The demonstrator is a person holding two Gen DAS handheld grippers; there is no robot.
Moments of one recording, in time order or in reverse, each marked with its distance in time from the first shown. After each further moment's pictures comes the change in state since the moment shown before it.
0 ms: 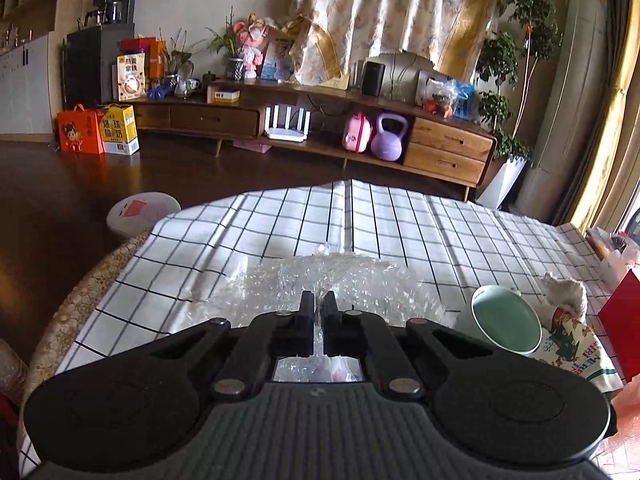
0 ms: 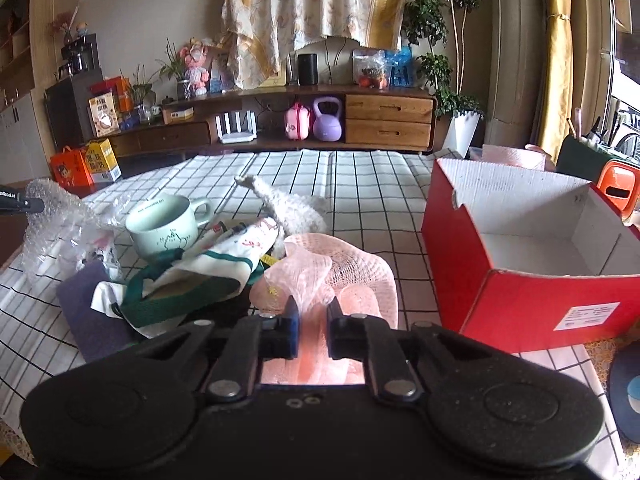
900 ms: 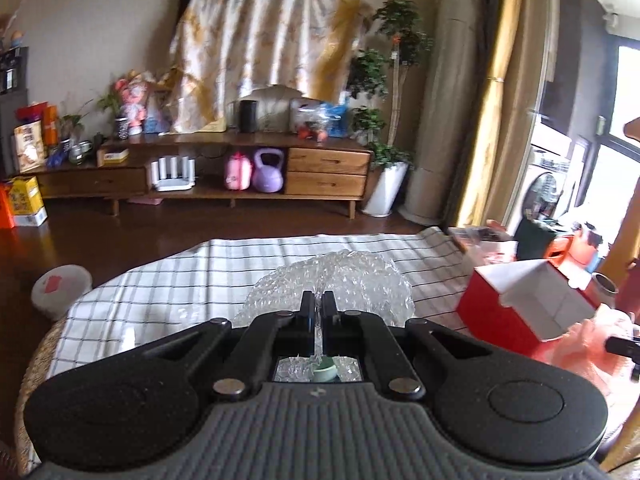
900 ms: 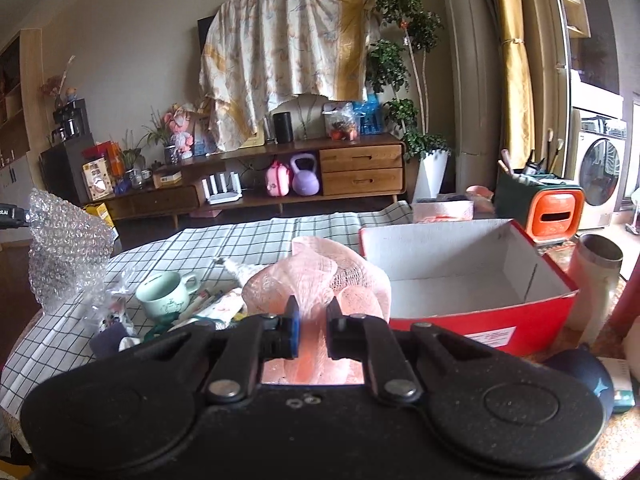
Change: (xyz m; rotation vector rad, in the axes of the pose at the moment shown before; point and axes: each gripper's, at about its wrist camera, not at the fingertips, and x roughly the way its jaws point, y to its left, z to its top) left arm -0.113 -0.113 0.041 0.212 -0.064 -0.307; right arm -0.111 -0.063 0.021 0.090 -0.144 -0.024
